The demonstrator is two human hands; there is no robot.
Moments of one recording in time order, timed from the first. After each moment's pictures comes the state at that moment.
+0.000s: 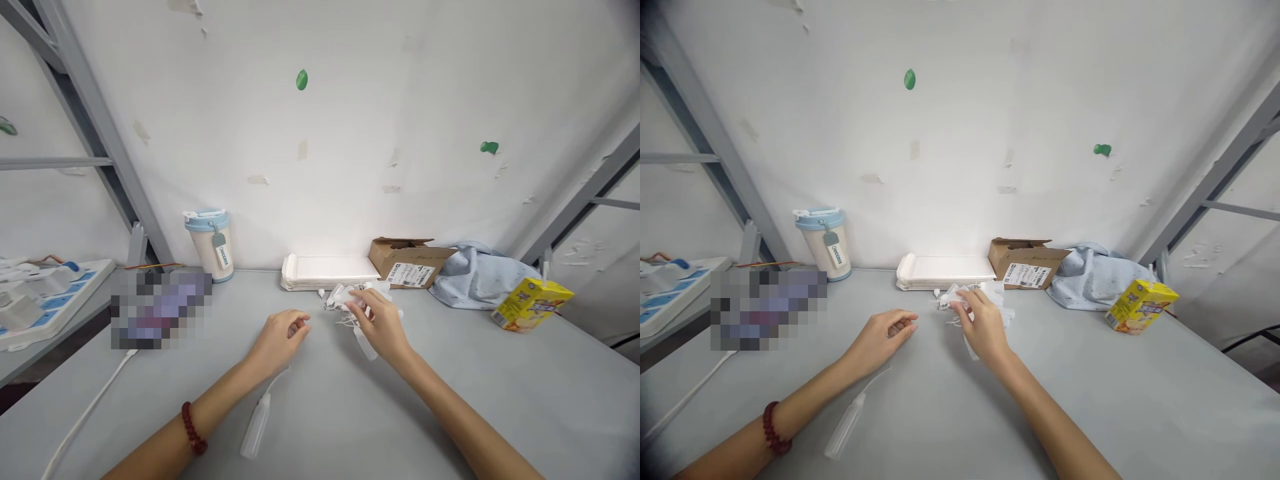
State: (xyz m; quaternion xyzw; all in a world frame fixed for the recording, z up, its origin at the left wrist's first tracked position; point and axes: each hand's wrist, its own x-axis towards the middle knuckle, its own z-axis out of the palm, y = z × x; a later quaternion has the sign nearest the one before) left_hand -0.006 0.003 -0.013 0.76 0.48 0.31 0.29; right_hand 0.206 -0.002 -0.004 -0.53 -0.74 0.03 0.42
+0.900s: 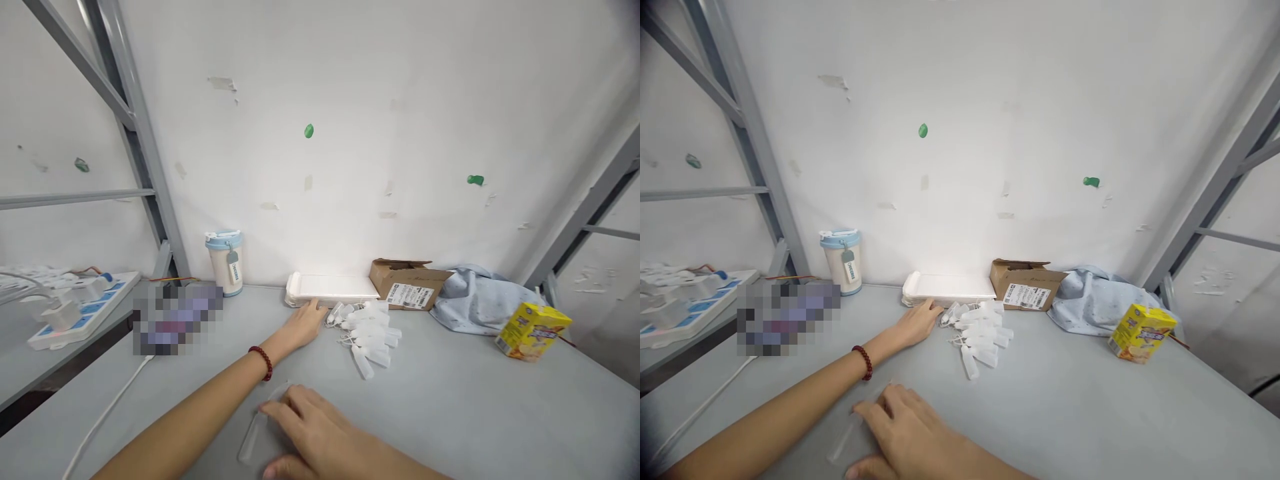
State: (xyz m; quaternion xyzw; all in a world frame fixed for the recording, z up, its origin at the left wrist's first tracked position) left_hand 0.037 0.071 -0.020 0.87 0.47 0.14 0.05; right_hand 0.131 -0.077 -0.028 -0.28 -0.93 0.13 0.18
